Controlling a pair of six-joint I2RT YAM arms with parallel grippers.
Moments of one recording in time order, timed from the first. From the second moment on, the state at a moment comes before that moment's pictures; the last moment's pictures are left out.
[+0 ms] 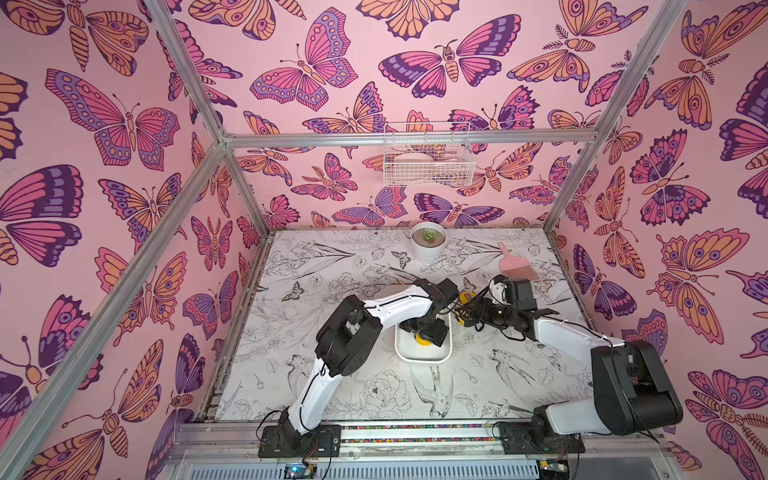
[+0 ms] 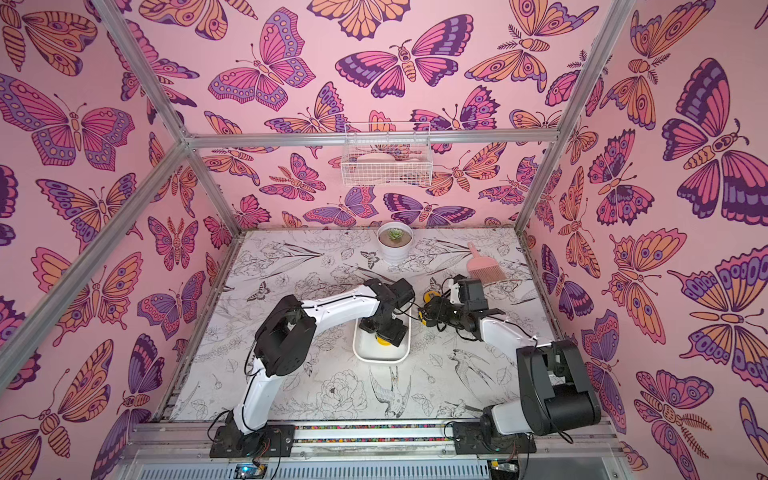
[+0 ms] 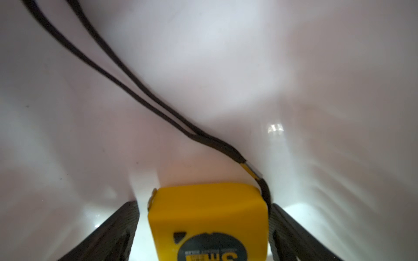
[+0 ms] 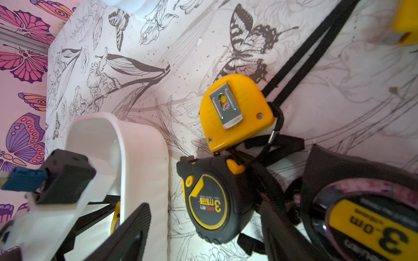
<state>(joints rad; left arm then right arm) -0.89 2.20 1.71 -1.00 0.00 -0.39 0.24 1.43 0.66 -0.10 -0.36 0.50</state>
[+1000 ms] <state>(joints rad) -0.79 2.03 1.71 -1.00 0.10 -0.50 0.19 1.25 0.57 0.07 -0.53 0.50</state>
